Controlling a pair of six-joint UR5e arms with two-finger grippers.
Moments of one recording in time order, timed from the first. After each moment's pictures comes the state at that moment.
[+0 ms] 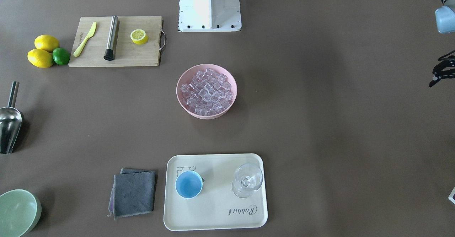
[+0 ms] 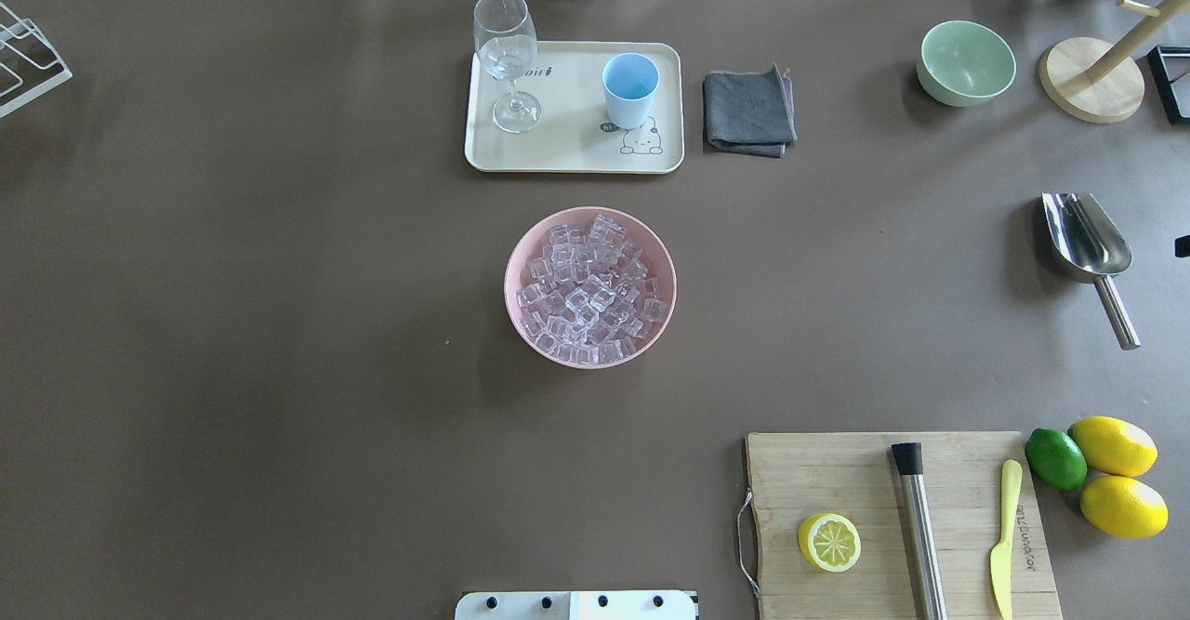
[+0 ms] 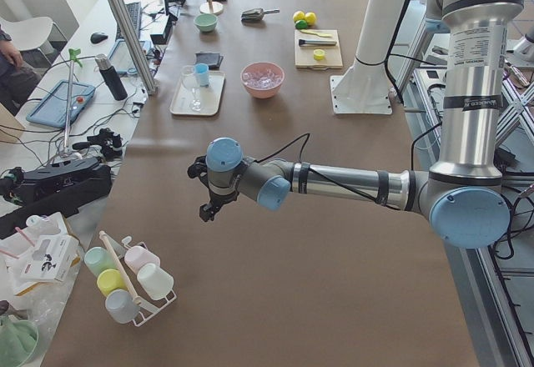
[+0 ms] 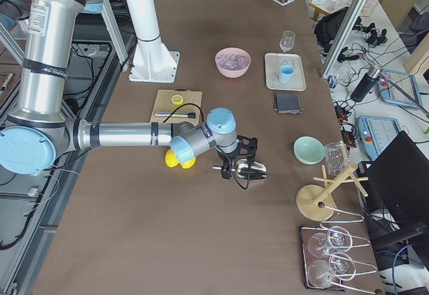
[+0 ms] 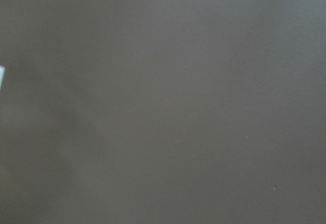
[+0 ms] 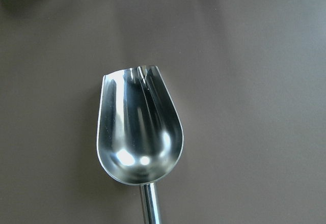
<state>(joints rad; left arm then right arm) -1.35 -1.56 -1.63 -2.00 -2.36 0.24 1.30 -1.78 1.77 -1.07 2.28 0.71</state>
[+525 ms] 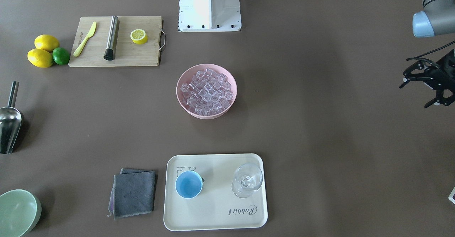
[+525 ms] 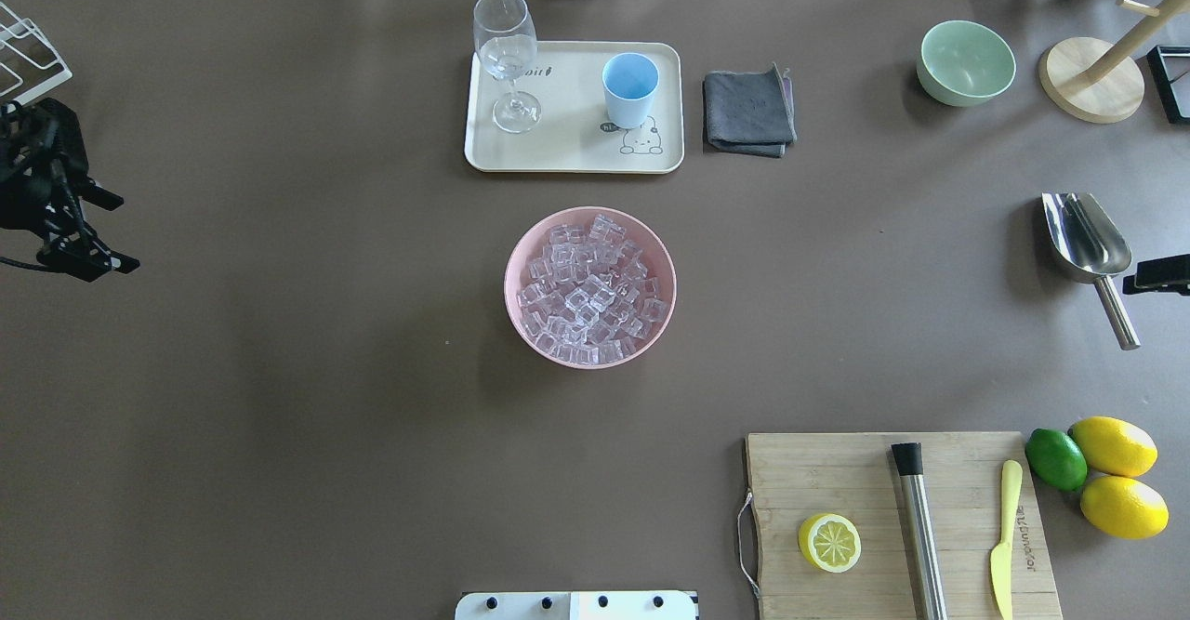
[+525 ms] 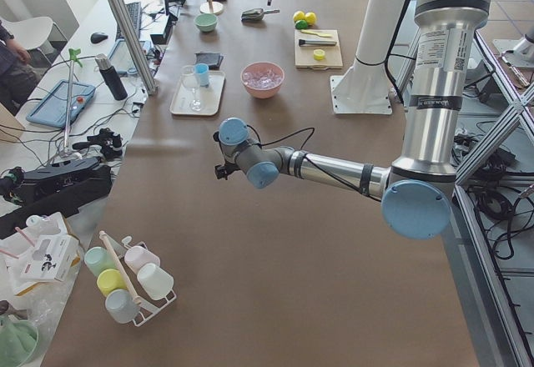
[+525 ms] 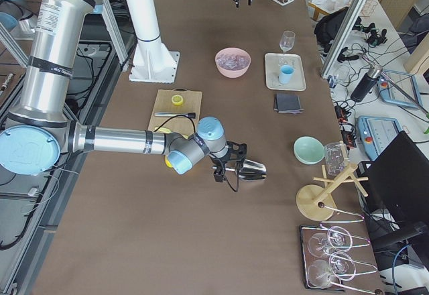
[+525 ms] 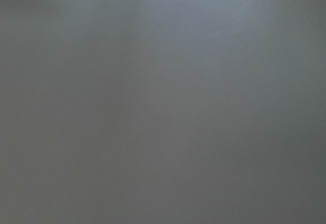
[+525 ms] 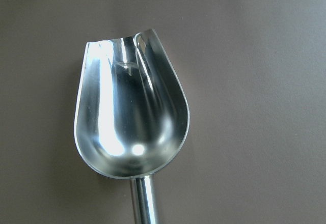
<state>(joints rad) -1.06 -1.65 -1.60 -2.23 -2.35 0.25 1.12 -1.83 1.68 -0.78 2.15 0.94</state>
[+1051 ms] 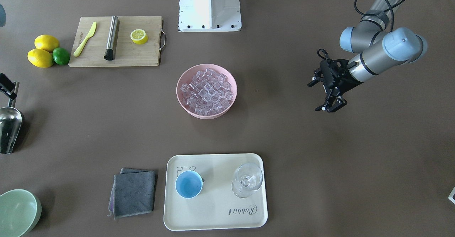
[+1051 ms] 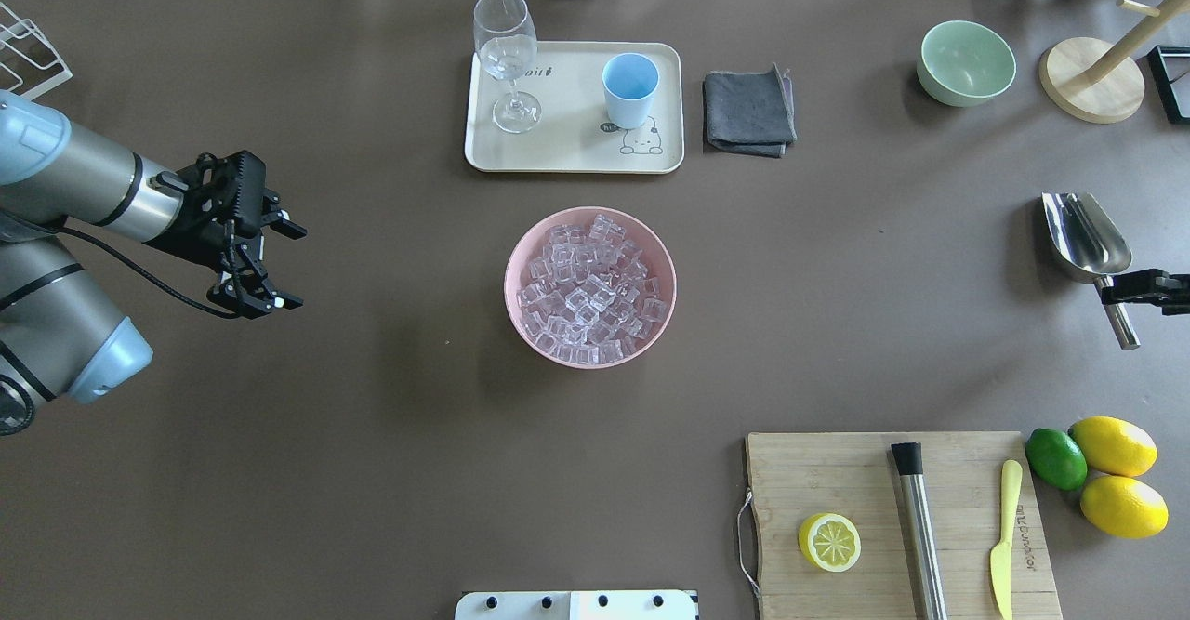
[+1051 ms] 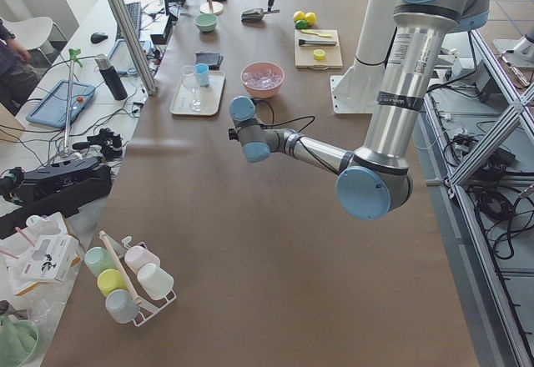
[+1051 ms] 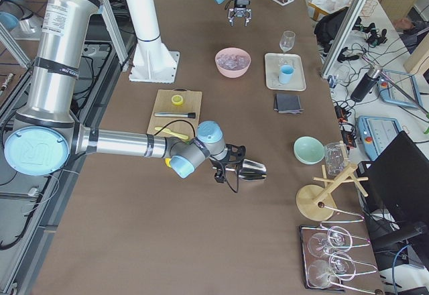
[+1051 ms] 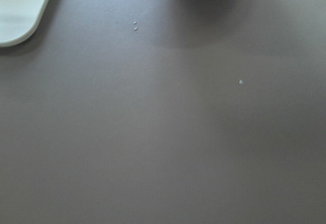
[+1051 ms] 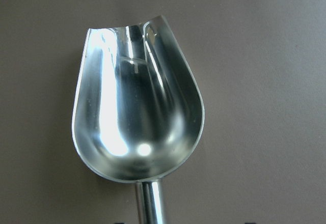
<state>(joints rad) -0.84 -1.82 -1.54 -2.43 -2.33 0.25 1.05 -1.81 1.62 -0.71 2.09 0.97</state>
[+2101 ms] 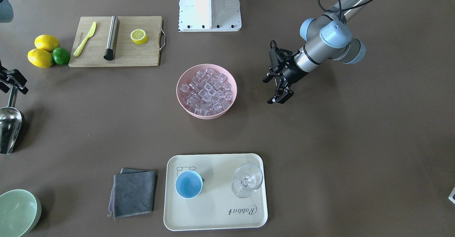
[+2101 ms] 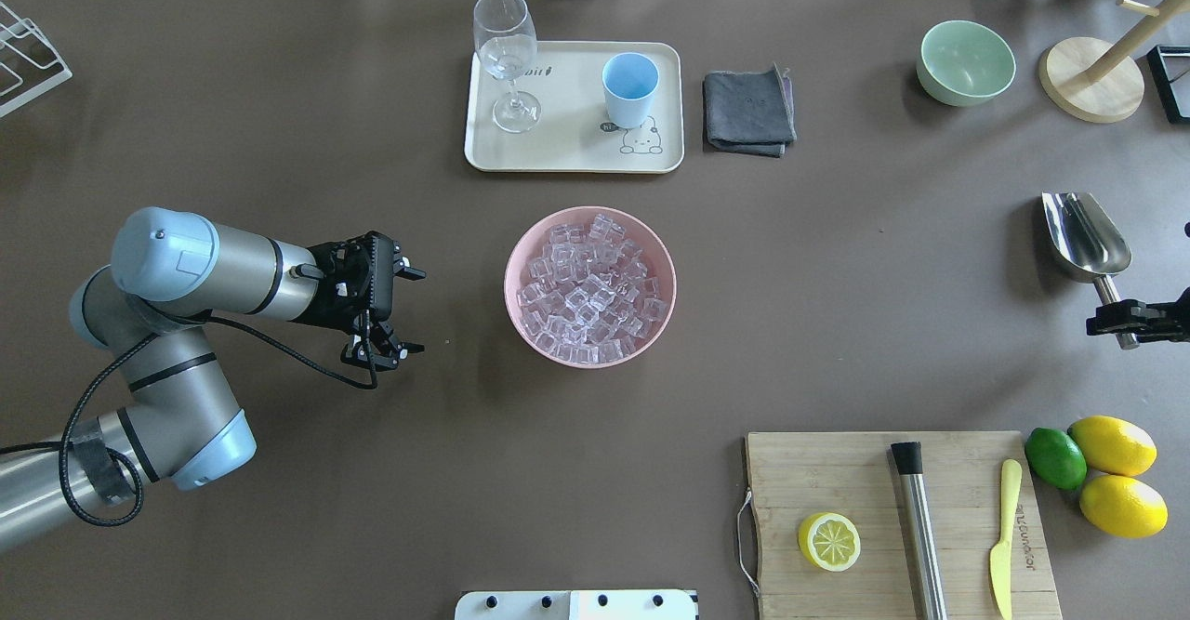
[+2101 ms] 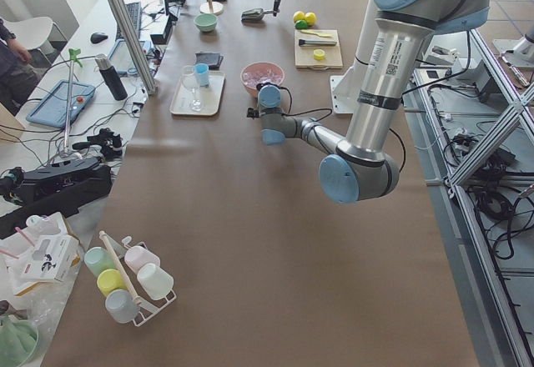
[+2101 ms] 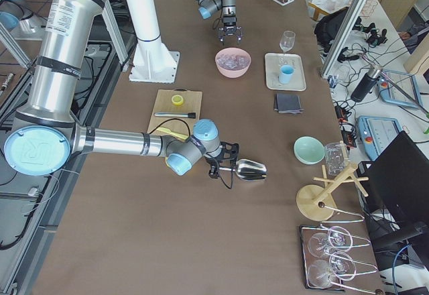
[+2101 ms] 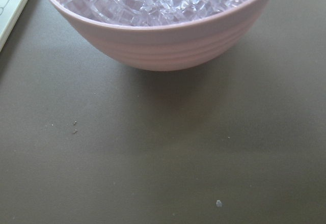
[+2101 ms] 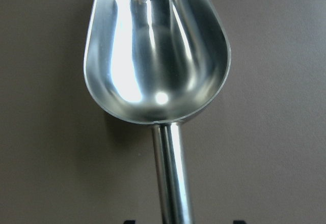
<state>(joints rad) -0.60 -1.91 -1.52 -2.59 -2.02 0.18 0.98 -1.84 1.65 -0.70 2.09 0.99</state>
